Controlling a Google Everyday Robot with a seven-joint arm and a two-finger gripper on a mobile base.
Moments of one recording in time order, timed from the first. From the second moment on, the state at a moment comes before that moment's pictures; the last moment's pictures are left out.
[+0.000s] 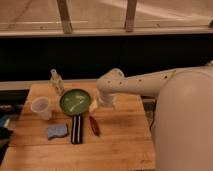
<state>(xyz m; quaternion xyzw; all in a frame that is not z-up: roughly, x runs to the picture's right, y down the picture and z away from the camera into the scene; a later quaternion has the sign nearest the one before) -0.016 0.120 0.816 -0.28 0.12 0.61 0.73</state>
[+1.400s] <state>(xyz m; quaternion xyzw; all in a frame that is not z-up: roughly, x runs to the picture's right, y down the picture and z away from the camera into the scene) -0.048 0.162 0.844 -0.33 0.18 0.56 0.74</state>
